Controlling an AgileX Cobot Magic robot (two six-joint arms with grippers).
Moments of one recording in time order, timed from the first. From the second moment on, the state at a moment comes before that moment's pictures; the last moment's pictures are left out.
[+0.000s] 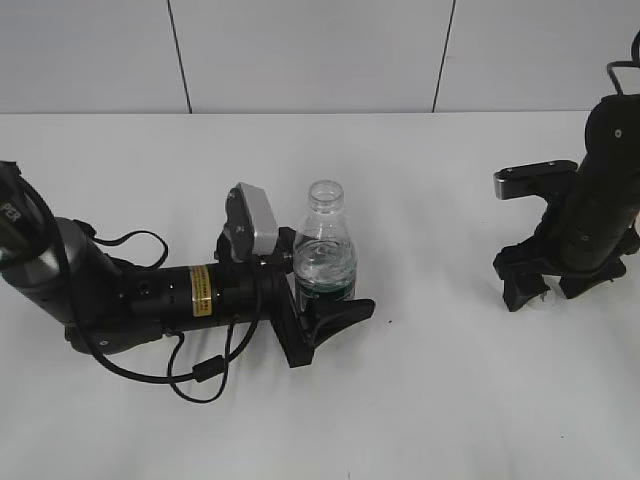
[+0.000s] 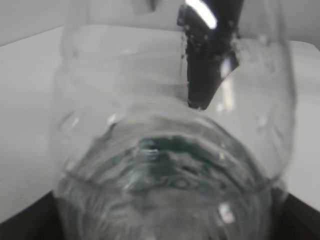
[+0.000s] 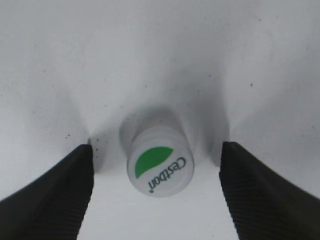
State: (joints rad) left arm -0.46 2.30 -0.89 0.90 -1.21 -0.23; right arm 0.18 1.98 -1.07 0.02 0.62 -0.13
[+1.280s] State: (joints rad) left arm -0.46 1.91 -0.89 0.93 -1.19 -0.63; right arm 0.18 1.94 -1.07 0.02 0.65 -0.17
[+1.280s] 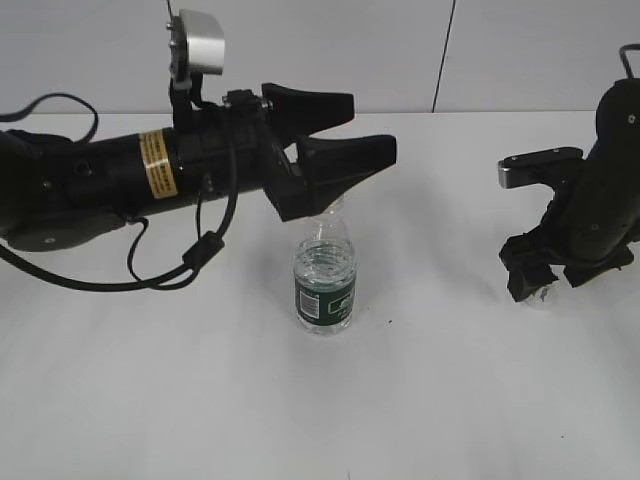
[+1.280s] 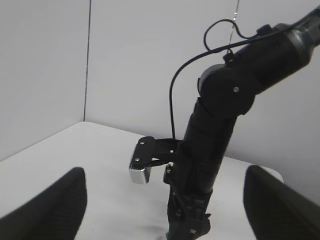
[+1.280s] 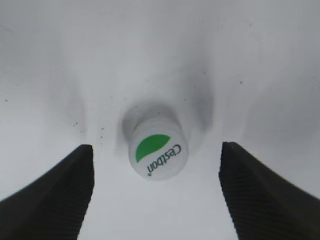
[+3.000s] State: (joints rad) left arm 0.03 1.61 -1.08 -0.01 0.73 -0.02; right arm 0.14 1.70 -1.07 0.00 0.85 -0.10
